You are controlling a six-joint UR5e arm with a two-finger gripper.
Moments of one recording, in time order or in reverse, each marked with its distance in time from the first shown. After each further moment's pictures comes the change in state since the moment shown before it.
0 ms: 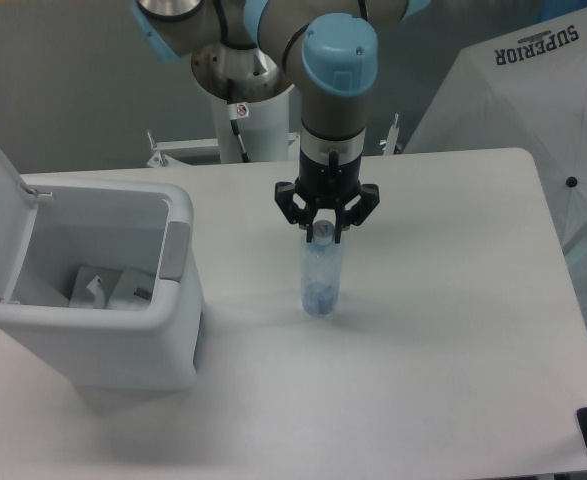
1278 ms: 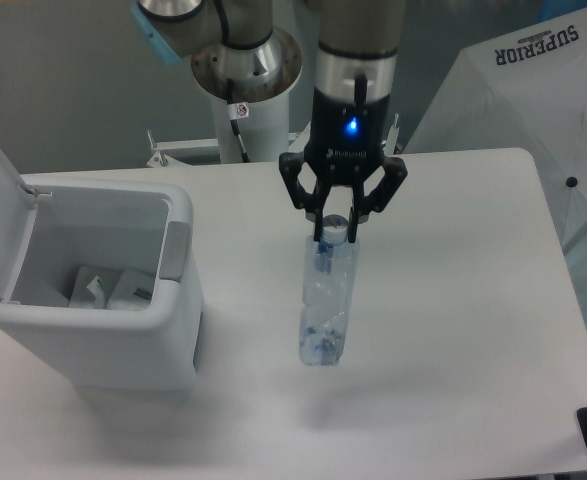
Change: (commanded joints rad) arm 0.028 0.038 0.317 -0.005 -0.323 -0.153
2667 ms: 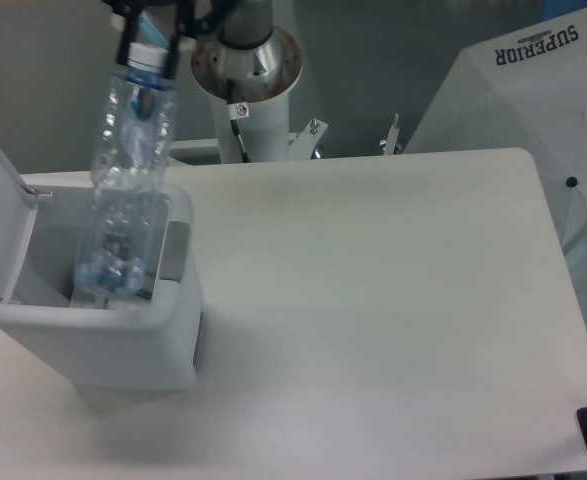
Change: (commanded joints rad) arm -0.138 0.330 -0.105 -0.106 -0.181 0.055
